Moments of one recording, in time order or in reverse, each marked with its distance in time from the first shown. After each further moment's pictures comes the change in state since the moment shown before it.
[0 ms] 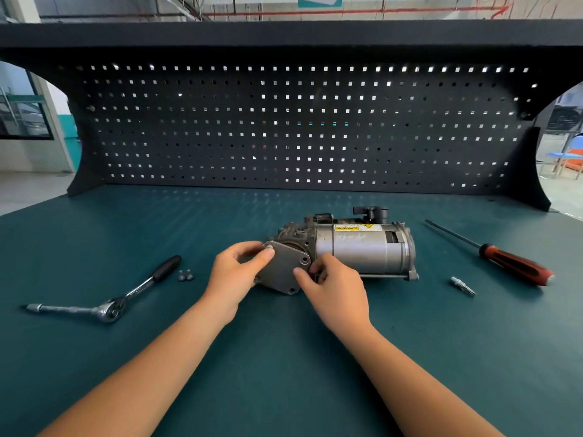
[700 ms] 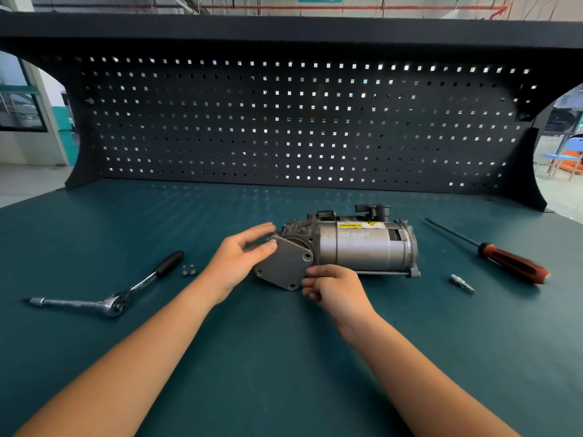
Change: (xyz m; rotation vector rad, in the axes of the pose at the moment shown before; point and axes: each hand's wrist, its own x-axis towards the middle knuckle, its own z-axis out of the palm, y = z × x) left_hand 0.024 -0.002 -0.016 0.056 -0.319 0.092; right_hand -0.005 -0.013 -0.005 0.716 -0.219 0.511
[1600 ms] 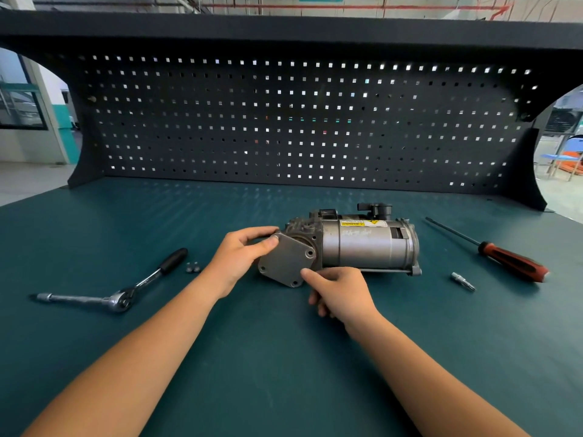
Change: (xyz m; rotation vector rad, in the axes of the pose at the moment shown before) left_hand 0.001 0.003 0.001 -0.080 0.061 -0.026; right_hand 0.004 0.010 -0.006 -0.315 0.009 -0.140
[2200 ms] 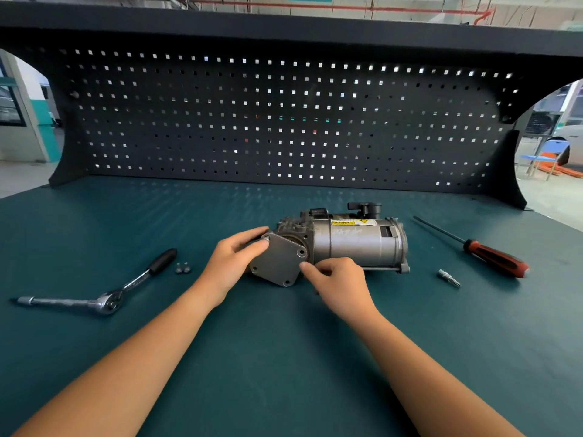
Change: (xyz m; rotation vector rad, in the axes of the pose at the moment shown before) left_hand -0.008 -0.006 0.004 -0.033 0.012 -0.003; right_hand 0.002 -0.006 -0.010 -0.331 0.117 -0.214
